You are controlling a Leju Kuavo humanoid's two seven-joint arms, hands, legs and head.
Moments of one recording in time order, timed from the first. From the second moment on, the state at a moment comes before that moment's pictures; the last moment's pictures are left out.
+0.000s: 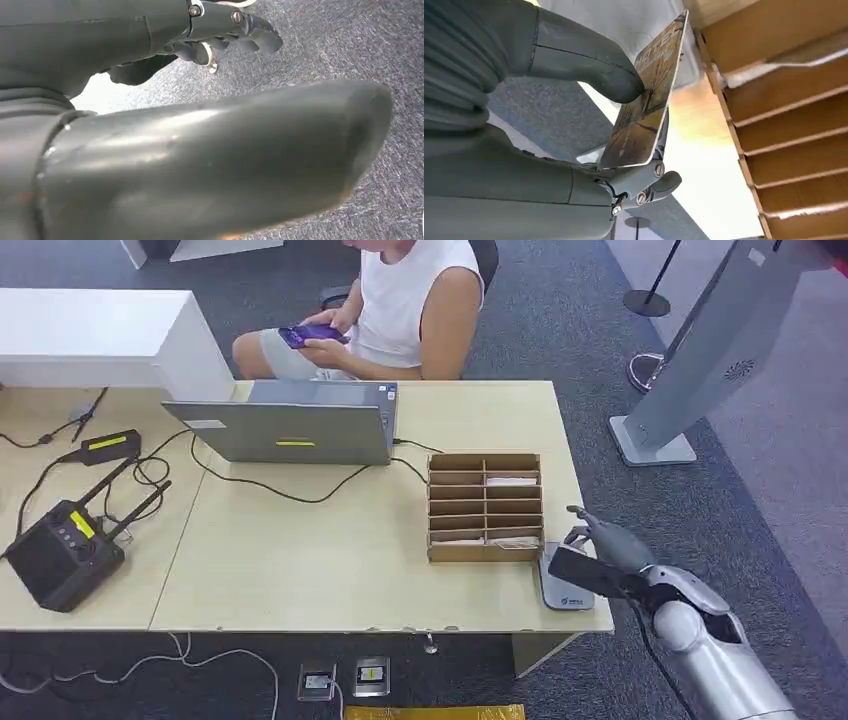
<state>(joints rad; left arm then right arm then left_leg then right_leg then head) -0.14 0.13 0.36 -0.19 -0.90 0.32 0.01 -0.29 -0.47 0.21 -1.34 0.72 0.26 -0.16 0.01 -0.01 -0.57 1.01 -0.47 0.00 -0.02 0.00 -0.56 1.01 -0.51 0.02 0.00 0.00</state>
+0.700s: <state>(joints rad) -0.14 0.12 0.36 -0.19 -0.90 0.32 0.01 -0.31 -0.46 0.21 -1.20 0.74 0.19 -0.22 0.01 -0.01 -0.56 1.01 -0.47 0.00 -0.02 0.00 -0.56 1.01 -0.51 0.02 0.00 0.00</state>
